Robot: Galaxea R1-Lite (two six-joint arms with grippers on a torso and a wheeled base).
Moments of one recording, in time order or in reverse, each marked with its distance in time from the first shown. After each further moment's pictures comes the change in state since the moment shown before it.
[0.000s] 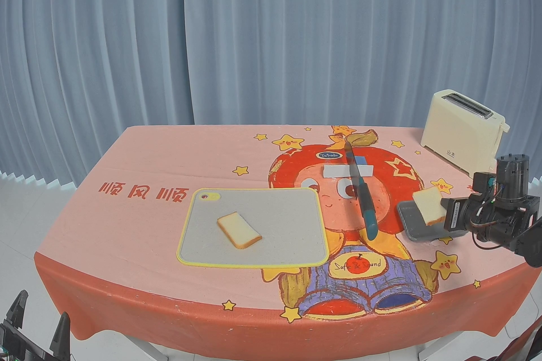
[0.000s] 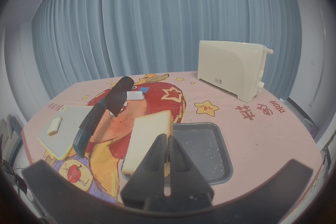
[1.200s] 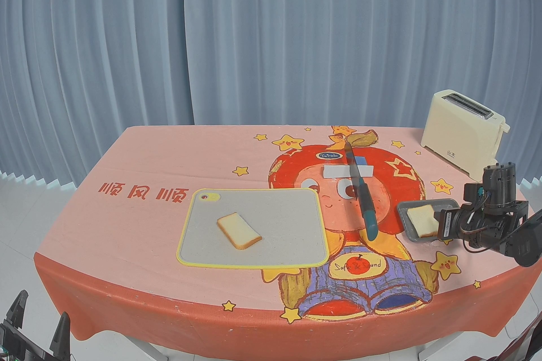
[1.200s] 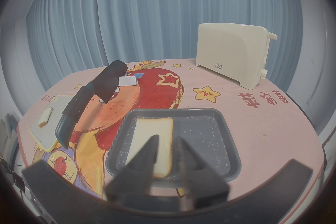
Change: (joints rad) left arm 0.000 0.000 0.000 0.000 0.000 0.000; right arm -0.008 0.094 0.002 0.000 -0.004 -0.002
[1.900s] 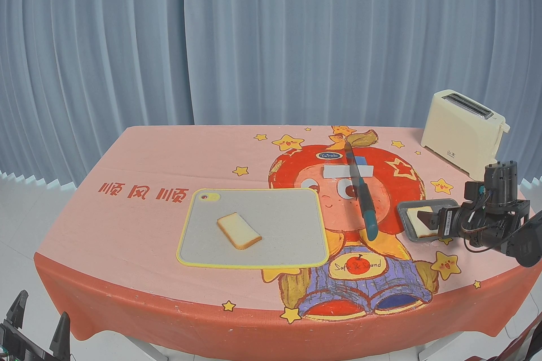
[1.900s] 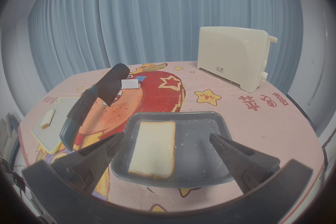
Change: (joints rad) left arm 0.000 0.000 0.000 0.000 0.000 -0.003; right arm 0.007 -0.015 -0.001 -0.001 0.000 0.002
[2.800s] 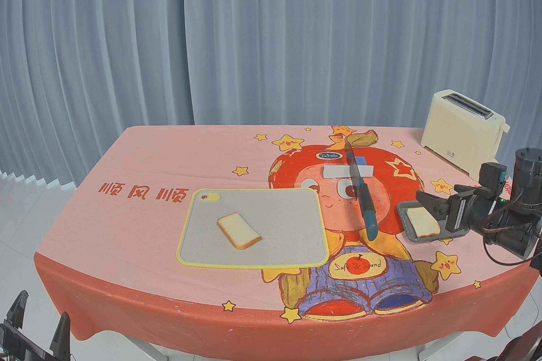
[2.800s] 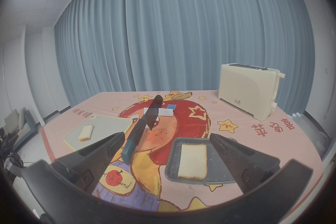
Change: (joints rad) left arm 0.000 0.000 0.000 0.001 0.000 -0.002; right arm 0.158 -0.245 0.014 0.003 -0.001 -0.001
